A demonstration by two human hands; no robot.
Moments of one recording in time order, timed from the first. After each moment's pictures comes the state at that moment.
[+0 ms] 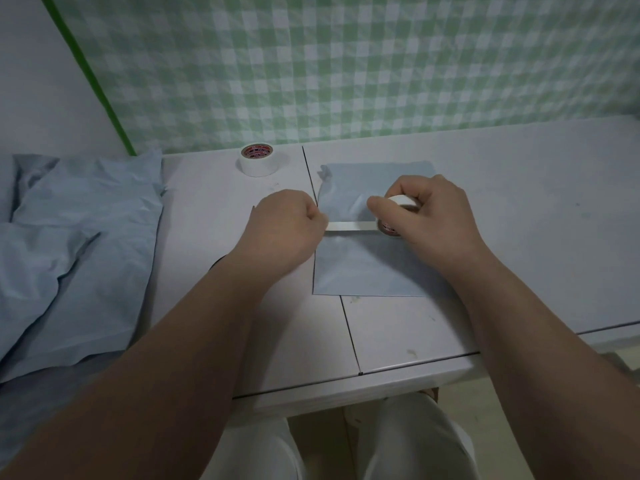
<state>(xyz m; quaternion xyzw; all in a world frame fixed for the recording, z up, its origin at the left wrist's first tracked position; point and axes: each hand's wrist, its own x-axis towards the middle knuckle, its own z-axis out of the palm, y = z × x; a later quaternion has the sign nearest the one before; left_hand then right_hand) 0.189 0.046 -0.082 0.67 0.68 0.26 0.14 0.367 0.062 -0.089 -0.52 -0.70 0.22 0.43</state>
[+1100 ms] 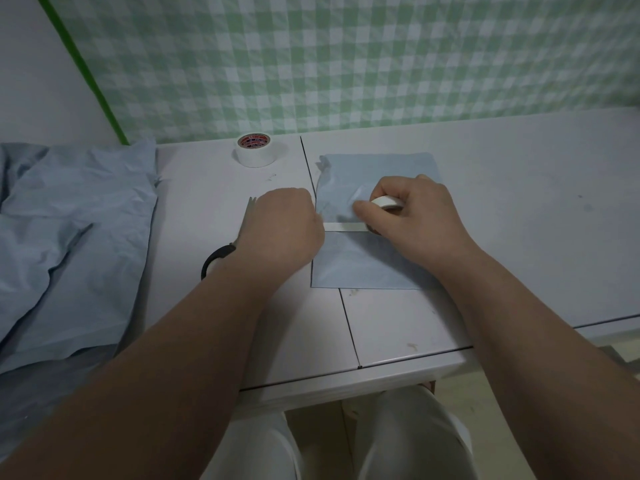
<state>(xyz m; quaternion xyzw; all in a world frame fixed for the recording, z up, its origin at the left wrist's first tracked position) 0.191 0.048 -0.096 0.70 0.69 0.18 0.02 0.359 0.064 -0.097 -0.51 -0.75 0.18 0.37</state>
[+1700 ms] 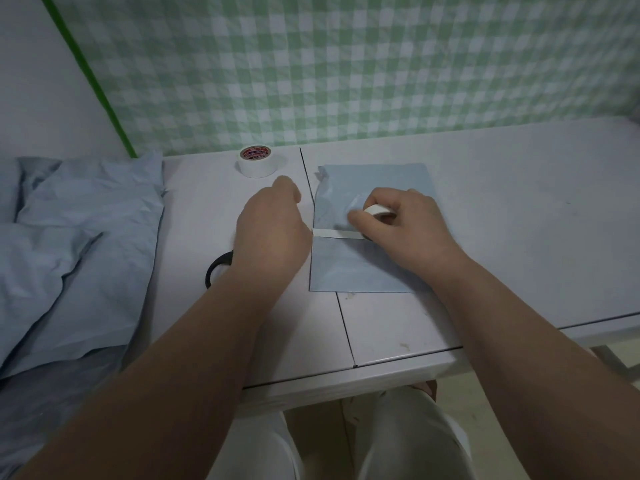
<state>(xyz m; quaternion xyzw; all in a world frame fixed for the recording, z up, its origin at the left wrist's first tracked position) 0.193 0.032 -0.083 0.62 0.72 0.29 0.03 0.360 0.067 -0.105 -0.50 -0.75 0.21 0.39</state>
